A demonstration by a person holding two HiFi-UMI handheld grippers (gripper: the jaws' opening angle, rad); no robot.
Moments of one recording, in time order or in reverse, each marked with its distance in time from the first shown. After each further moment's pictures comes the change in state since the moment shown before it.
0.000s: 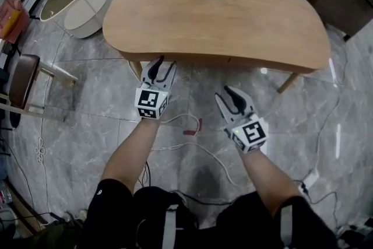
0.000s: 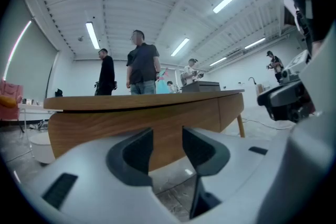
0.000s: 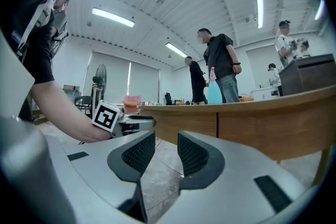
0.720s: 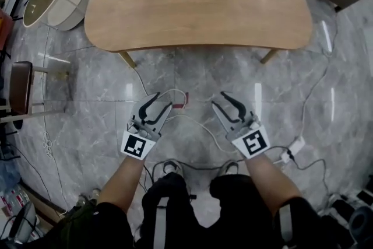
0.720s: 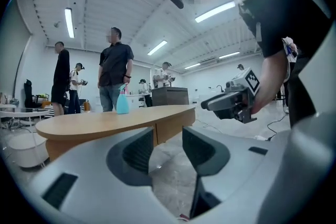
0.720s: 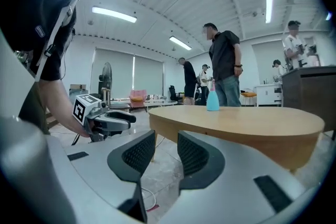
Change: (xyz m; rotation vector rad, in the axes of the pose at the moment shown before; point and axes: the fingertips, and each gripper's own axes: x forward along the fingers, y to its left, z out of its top) left arm -0.138 -0.139 0.097 -0.069 0.021 -0.300; right arm -0.106 0.020 0.092 0.035 0.079 0.054
